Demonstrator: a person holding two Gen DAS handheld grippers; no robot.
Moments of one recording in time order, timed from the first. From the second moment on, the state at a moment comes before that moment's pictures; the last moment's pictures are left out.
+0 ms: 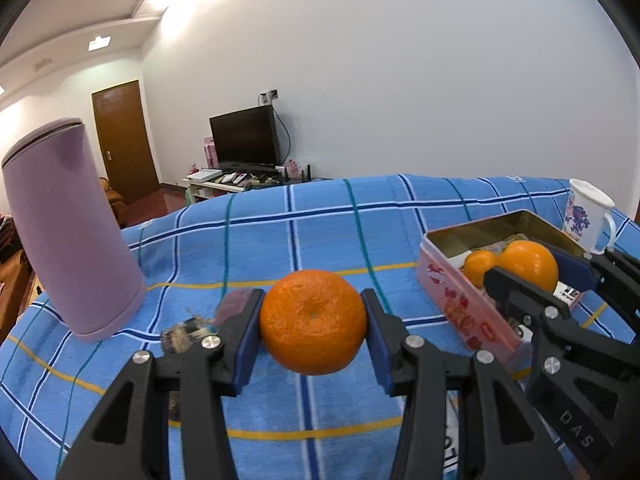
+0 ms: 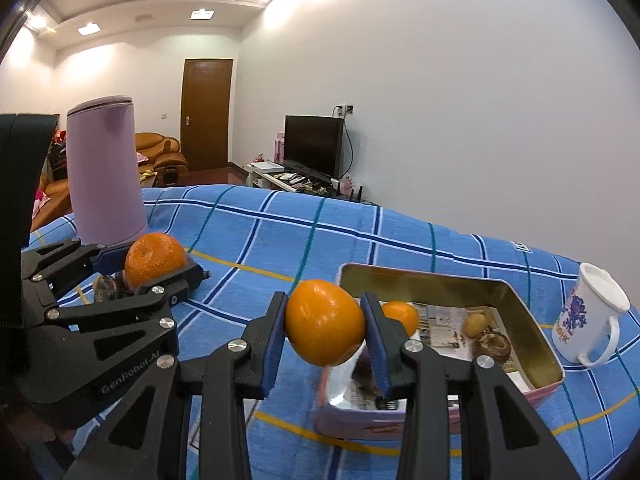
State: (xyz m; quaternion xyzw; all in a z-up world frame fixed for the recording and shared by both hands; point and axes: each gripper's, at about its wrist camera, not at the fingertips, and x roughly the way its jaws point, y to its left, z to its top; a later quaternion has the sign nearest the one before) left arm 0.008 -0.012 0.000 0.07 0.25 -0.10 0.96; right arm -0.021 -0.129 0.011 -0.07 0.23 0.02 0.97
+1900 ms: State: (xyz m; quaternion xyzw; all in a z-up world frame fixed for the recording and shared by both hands) left arm 0.034 -0.172 -0.003 0.07 0.28 -0.20 0.93; right arm 0.012 -0.283 0.005 0.00 0.28 -0.09 0.95
